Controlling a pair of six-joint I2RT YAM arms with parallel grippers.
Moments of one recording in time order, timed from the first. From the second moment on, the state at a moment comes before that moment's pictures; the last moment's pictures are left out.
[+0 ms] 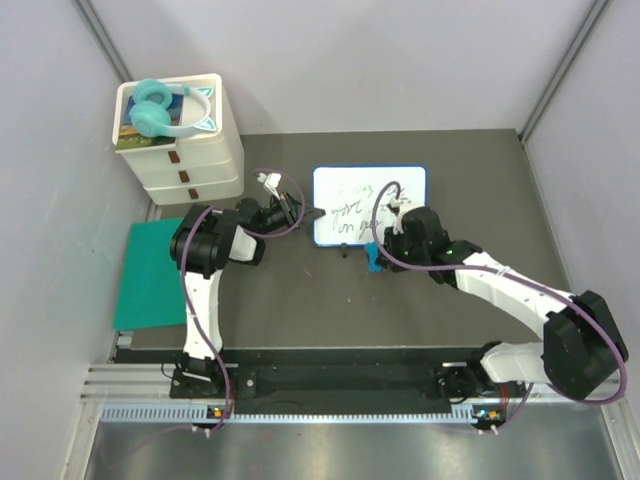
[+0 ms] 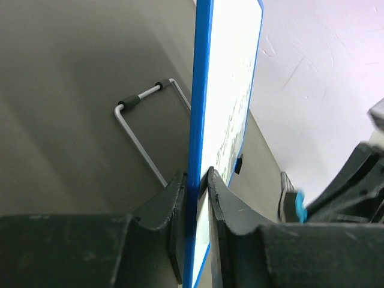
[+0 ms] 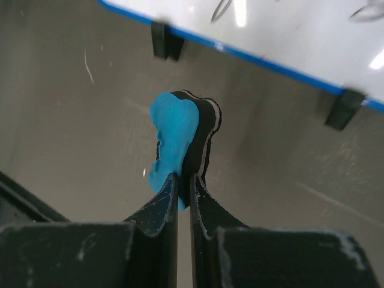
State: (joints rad) left arm -0.21 2.22 0.92 1.36 0.84 -1.00; right arm 0.58 1.27 0.77 -0.23 -0.11 0.39
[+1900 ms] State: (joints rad) left arm -0.21 2.17 0.84 1.38 0.85 -0.94; right arm 0.77 1.56 0.95 -0.45 0.29 0.36
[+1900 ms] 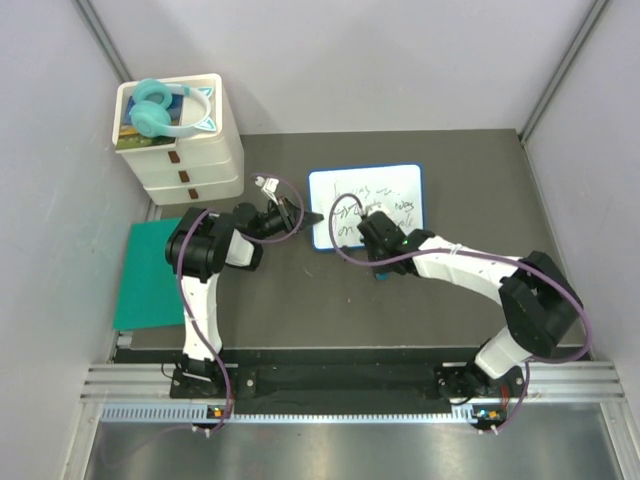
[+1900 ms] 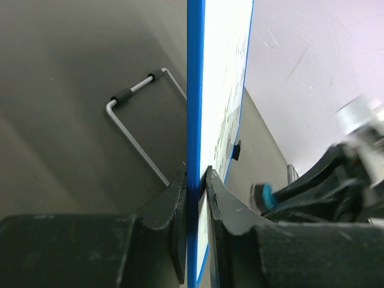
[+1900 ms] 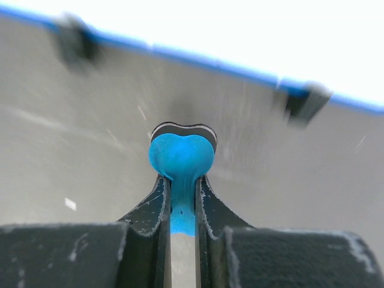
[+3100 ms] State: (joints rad) left arm -0.22 2.10 0.78 1.32 0.87 -0.84; right arm 0.79 1.79 1.12 0.16 0.47 0.12
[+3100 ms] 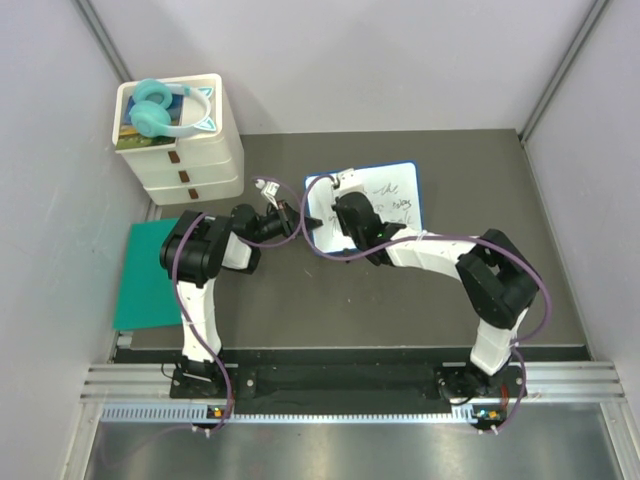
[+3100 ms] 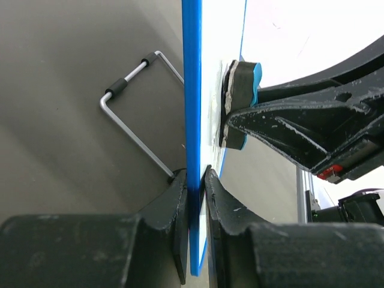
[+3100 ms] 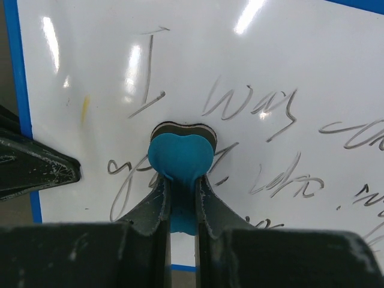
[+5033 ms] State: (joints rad) left arm -0.22 2.06 0.78 1.18 0.86 -0.81; right arm 0.84 1.87 1.10 0.27 0.41 0.27
